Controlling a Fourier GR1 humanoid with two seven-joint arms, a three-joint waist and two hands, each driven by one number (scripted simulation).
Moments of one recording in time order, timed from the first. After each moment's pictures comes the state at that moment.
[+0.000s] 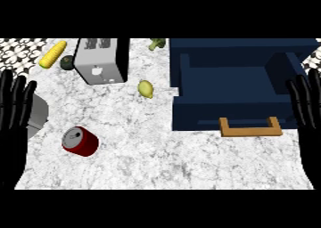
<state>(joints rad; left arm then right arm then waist) 0.01 0.10 0.03 -2.10 0.00 0.01 -0.01 -0.01 -0.10 0.01 -2.10 -0.01 0.02 -0.02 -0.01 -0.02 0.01</state>
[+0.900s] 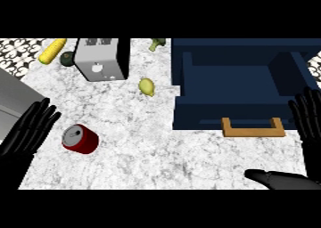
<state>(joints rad) 0.16 0.22 0.02 -2.15 0.20 -0.22 0.23 0.11 -0.09 -0.04 -2.09 0.01 -0.03 0.19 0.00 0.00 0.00</state>
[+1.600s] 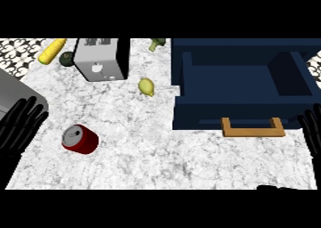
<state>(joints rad) 0.15 0.19 0.13 -2.14 0.26 -0.25 0.33 0.24 -0.08 -0.10 -2.09 -0.04 0.06 0.09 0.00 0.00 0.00</state>
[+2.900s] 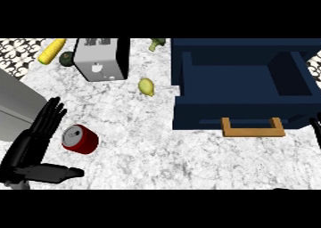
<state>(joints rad) 0.06 0.14 0.18 -1.65 0.07 -0.30 -0.02 0.24 -0.09 -0.22 -2.05 -0.09 0.18 0.05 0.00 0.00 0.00</state>
